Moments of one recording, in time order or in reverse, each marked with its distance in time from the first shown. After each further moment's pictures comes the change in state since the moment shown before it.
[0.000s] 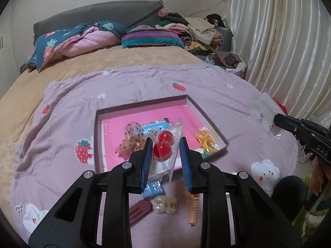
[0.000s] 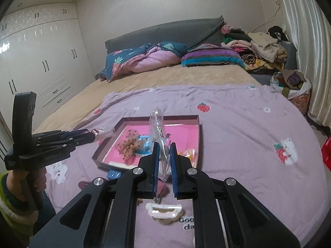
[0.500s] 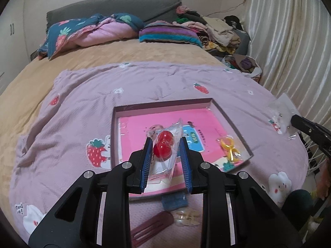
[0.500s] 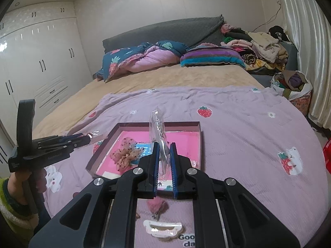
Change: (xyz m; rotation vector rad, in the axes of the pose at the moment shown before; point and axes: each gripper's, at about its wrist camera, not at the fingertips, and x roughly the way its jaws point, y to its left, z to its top) left arm 0.030 0.045 0.008 -0.094 0.028 0.063; right arm 0.038 0.000 0.023 0.008 0.016 -0.007
